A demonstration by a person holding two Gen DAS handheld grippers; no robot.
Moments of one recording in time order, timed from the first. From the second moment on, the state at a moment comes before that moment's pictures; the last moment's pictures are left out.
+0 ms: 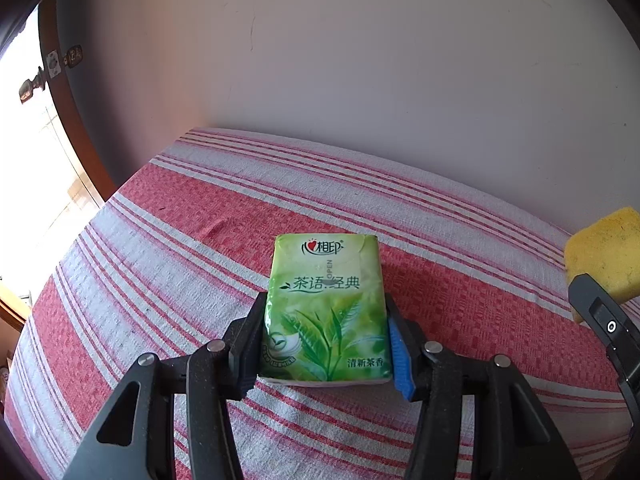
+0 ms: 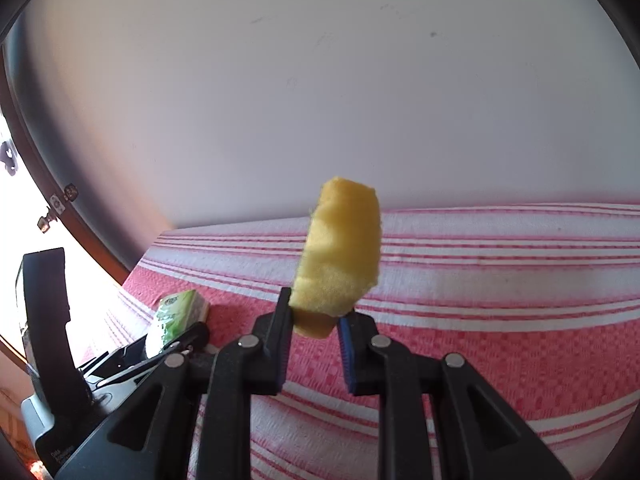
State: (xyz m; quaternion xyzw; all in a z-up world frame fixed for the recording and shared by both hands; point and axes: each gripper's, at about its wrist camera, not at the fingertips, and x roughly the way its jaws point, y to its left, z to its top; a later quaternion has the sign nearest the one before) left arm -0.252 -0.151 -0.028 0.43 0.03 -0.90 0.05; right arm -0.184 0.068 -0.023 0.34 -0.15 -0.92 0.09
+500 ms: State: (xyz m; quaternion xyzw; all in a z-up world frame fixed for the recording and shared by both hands) left arm -0.234 -0.178 -0.017 0.37 0.08 -0.92 0.08; right arm -0.133 0.068 -0.017 0.26 -0.08 -0.96 -0.01
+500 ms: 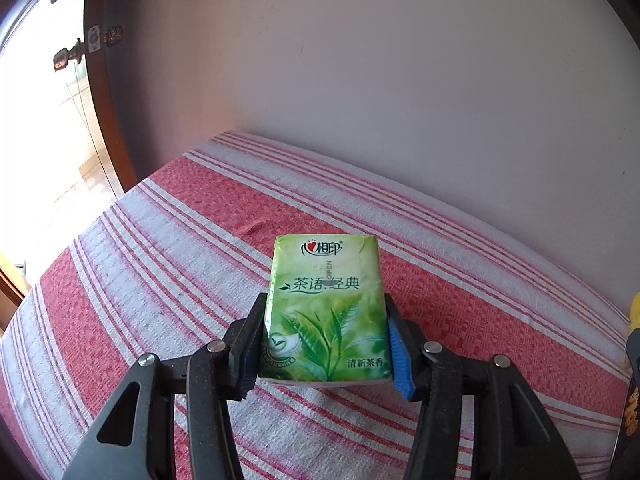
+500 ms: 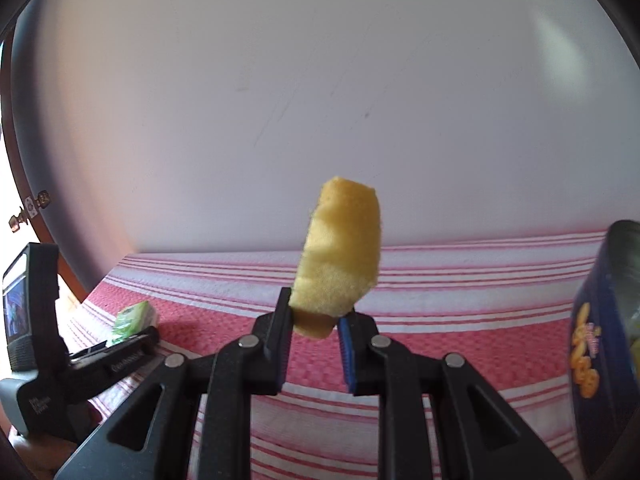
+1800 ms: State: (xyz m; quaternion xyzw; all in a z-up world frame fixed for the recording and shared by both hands) left arm -0.071 -0.104 0.017 0.20 -0.01 -0.98 0.04; right arm -0.054 0.062 -0.013 0.20 -0.01 -0.98 -0.07
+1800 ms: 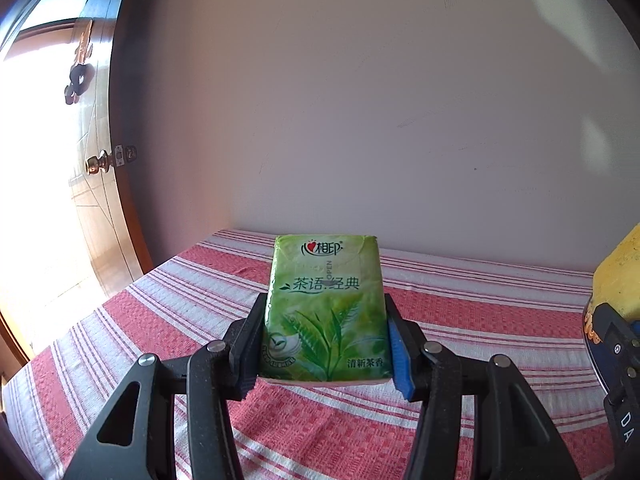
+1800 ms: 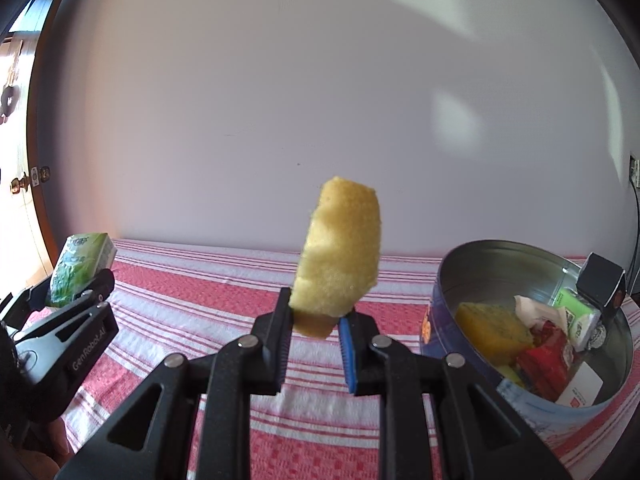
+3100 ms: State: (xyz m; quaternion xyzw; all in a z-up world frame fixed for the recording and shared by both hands) left arm 0.006 -0.009 0.029 0.19 0.01 -0.98 -0.01; right arm 0.059 0.099 0.016 0.13 0.03 -0.99 -0.05
